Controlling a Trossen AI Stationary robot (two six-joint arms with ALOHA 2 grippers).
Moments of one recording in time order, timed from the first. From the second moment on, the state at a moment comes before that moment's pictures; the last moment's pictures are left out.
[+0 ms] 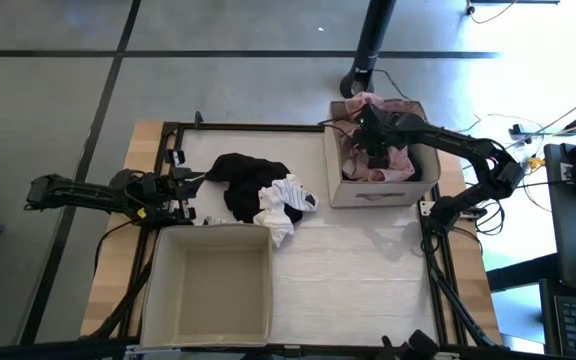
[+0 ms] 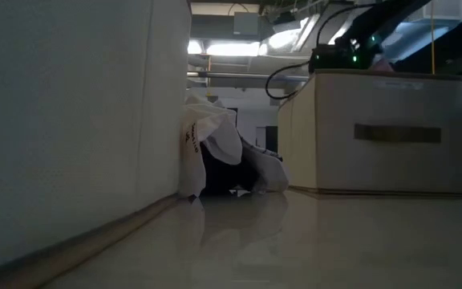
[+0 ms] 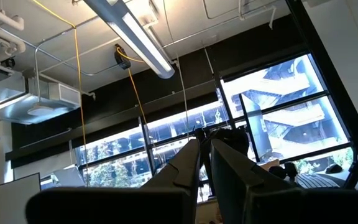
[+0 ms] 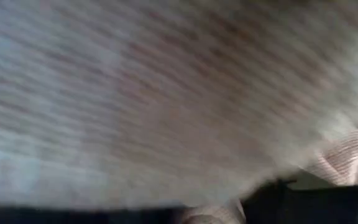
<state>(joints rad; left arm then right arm) -0.01 0.43 0.10 0.93 -0.12 0.39 -0.71 1.48 1.09 -0.83 0.32 -0.71</state>
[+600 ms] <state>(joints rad) -0.01 0.43 0.10 0.92 -0.12 0.39 -0.59 1.31 1.45 -1.13 0.09 -0.60</state>
